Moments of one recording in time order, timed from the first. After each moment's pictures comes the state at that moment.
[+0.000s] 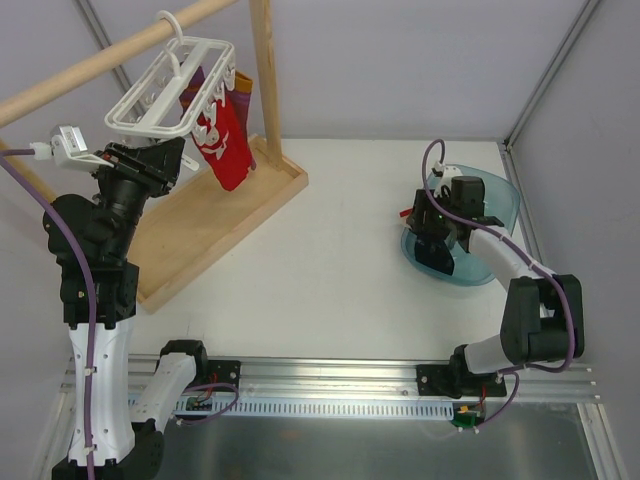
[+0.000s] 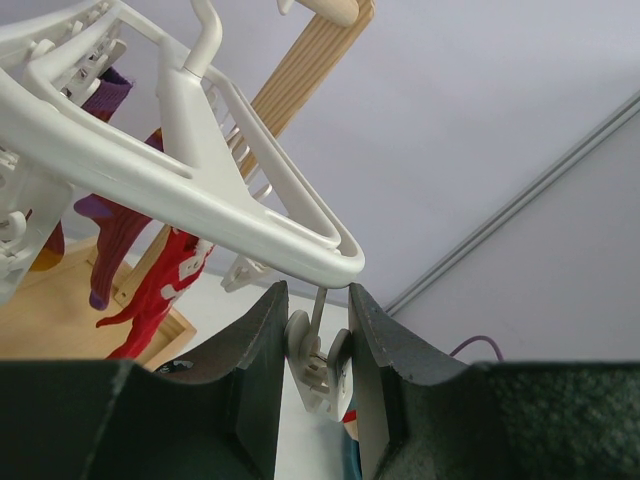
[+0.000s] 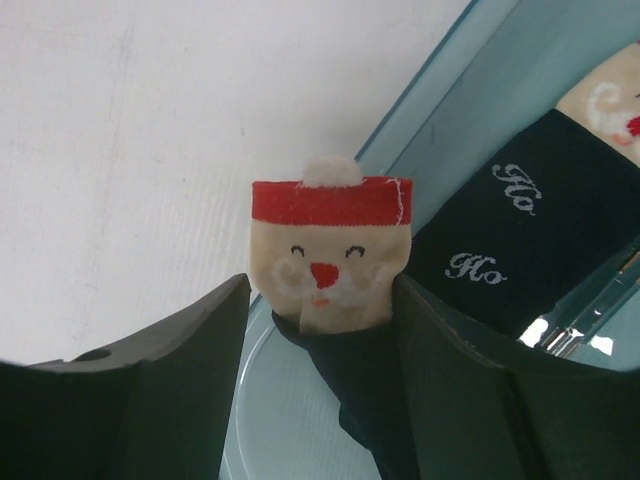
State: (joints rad) left arm 0.02 0.77 1.28 -0.27 0.20 -0.72; right arm 0.12 1.45 0.90 -0.15 -0.24 0.09
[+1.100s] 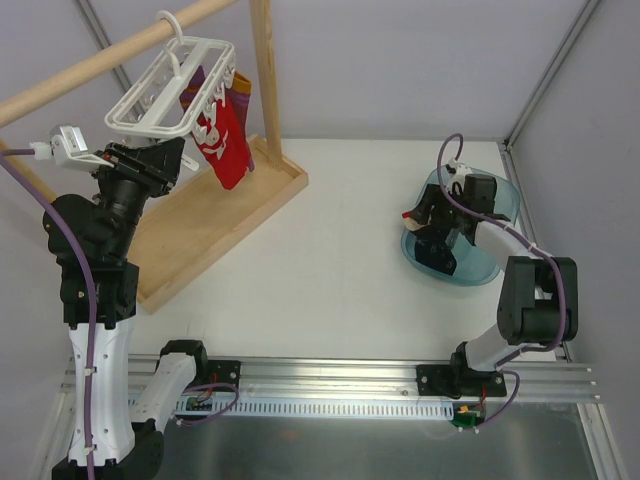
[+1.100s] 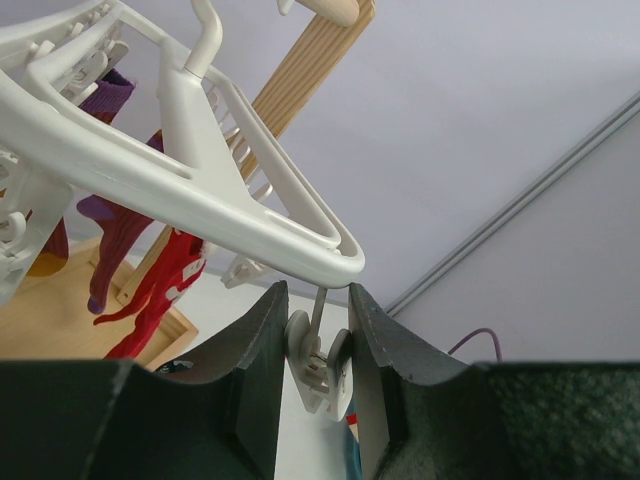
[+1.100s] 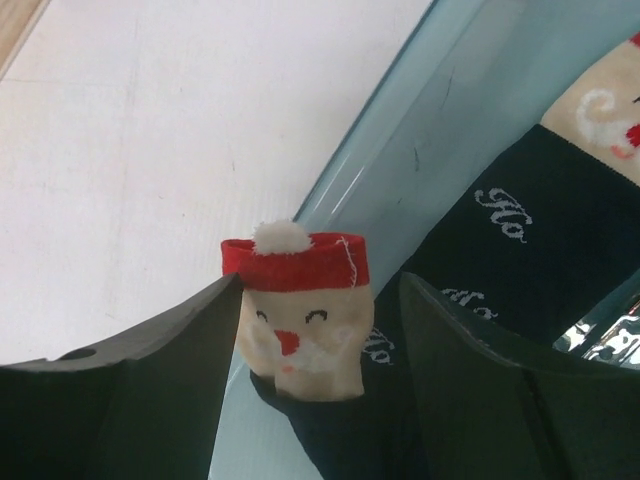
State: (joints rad) left arm 0.02 0.77 1.28 -0.27 0.20 -0.72; right arm 0.00 1.55 0.92 -0.05 -0.39 0.16
